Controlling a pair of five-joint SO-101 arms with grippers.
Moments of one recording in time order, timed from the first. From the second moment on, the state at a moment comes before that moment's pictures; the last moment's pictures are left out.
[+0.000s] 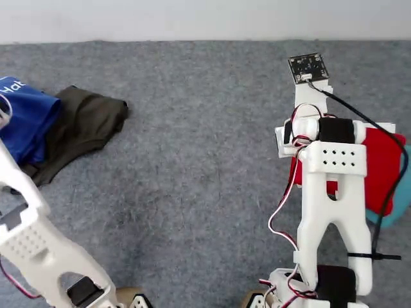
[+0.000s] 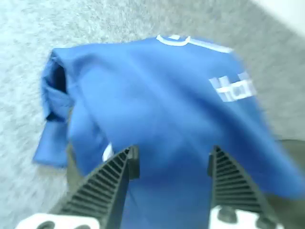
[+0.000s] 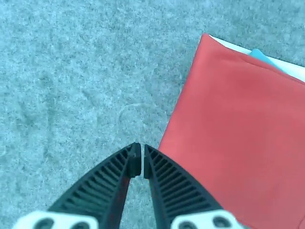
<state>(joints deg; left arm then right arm) -42.1 36.3 -30.5 58.5 10.8 1.0 -15.7 11.0 76.3 11.5</state>
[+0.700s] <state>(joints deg) -28.5 48.8 -92.3 97.0 10.0 1.1 -15.7 11.0 76.3 9.2</state>
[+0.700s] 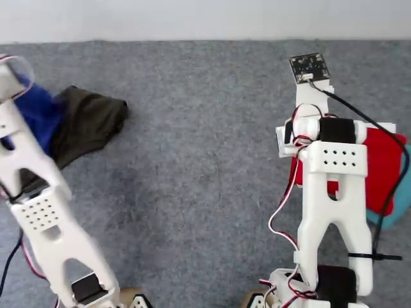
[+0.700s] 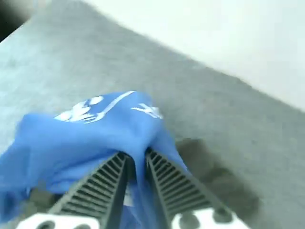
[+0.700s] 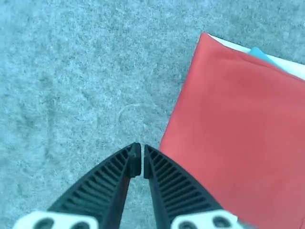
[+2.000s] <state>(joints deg) 10.5 -40.8 4.6 97.6 -37.4 1.1 -15.7 0.8 76.3 10.5</state>
